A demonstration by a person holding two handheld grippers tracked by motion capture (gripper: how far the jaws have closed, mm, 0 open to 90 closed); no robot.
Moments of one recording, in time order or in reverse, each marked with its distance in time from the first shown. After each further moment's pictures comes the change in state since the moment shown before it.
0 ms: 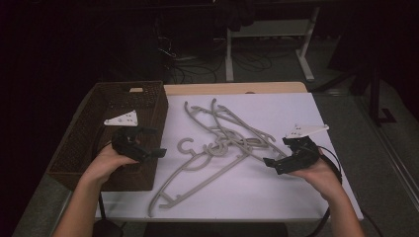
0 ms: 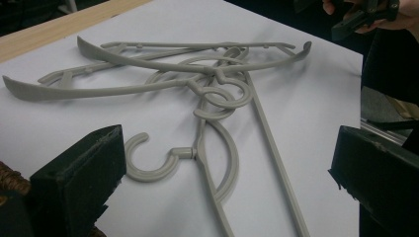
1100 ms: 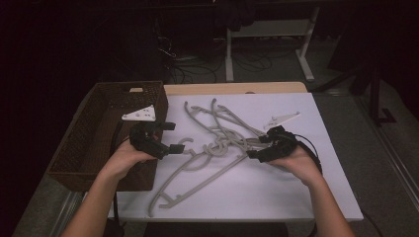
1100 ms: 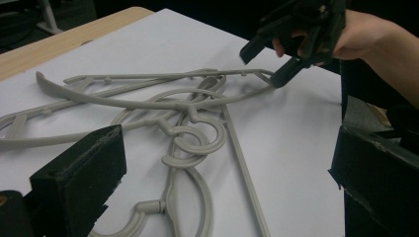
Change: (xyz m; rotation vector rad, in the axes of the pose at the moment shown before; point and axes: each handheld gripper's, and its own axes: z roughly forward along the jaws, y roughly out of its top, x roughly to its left) left arm -0.020 0.029 0.033 -0.045 -0.056 0.019; right arm 0.002 0.034 0.050 0.089 0.129 -0.008
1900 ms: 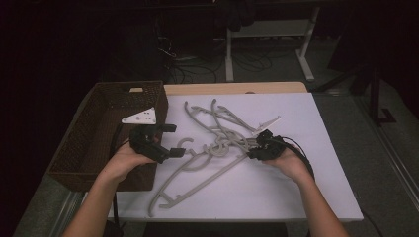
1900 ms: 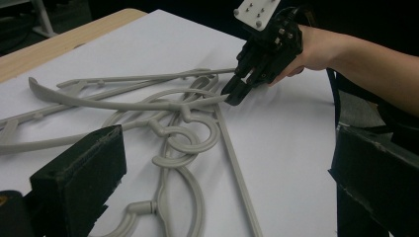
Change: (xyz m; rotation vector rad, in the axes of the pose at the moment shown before) left arm -0.012 0.001 -0.001 0.003 -0.011 0.027; right arm -0.011 -0.010 0.042 0.177 -0.019 -0.054
